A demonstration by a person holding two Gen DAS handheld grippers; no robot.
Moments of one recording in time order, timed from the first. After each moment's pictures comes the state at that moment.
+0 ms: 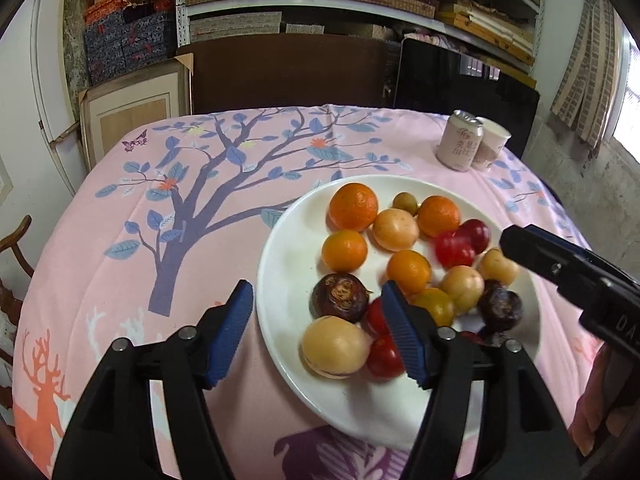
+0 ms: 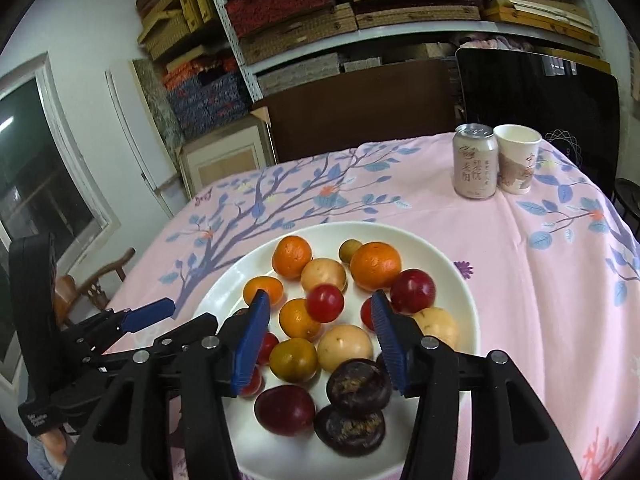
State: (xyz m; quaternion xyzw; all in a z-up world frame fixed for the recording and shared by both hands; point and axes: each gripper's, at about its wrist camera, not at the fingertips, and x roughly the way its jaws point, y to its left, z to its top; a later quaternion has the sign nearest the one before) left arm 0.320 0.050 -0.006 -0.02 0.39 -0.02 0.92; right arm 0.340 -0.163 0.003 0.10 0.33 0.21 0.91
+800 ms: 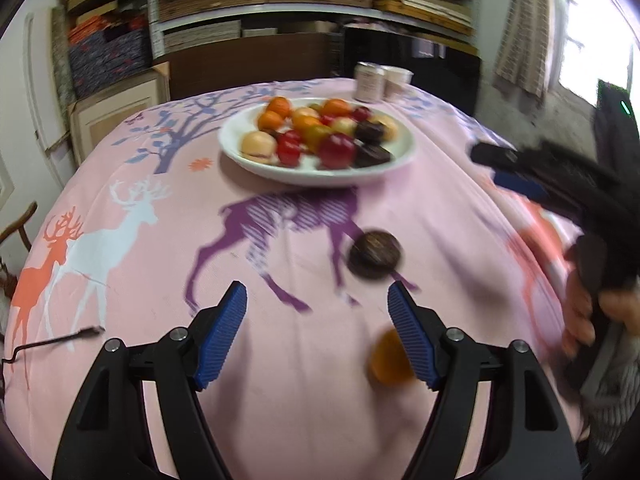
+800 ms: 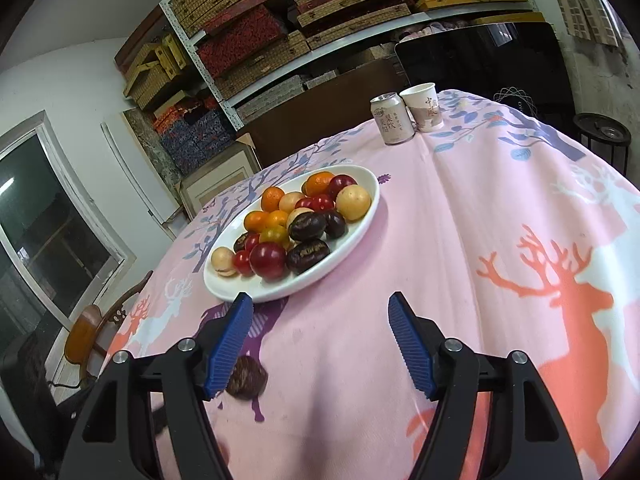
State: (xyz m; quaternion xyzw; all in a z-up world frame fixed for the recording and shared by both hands) left arm 0.091 -0.004 -0.038 0.04 0.38 -0.08 0.92; right arm 0.191 -0.244 -0.046 0.19 0.32 0.18 0.91
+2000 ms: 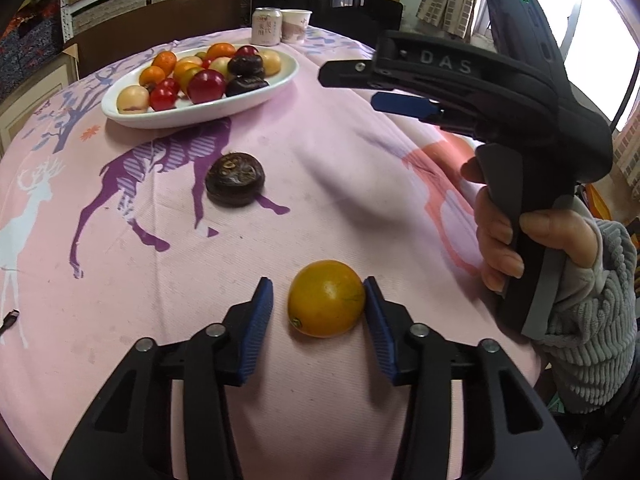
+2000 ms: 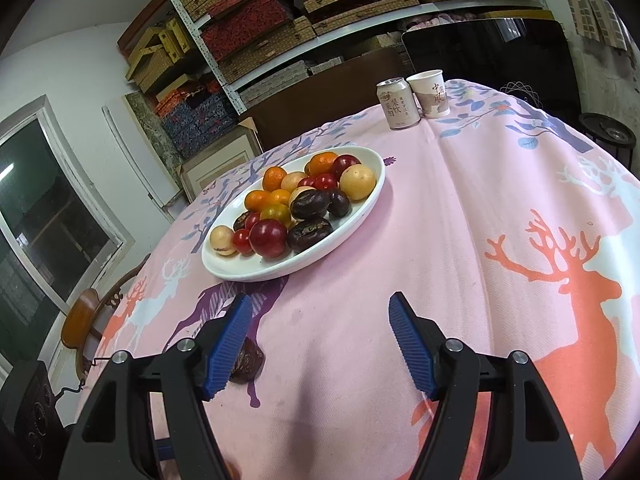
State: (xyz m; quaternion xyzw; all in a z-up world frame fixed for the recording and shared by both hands) left arm 0.081 -0.047 -0.060 0.04 0.46 -0.22 0.86; right arm 0.195 -0.233 -0.053 0.17 0.34 0.19 0.91
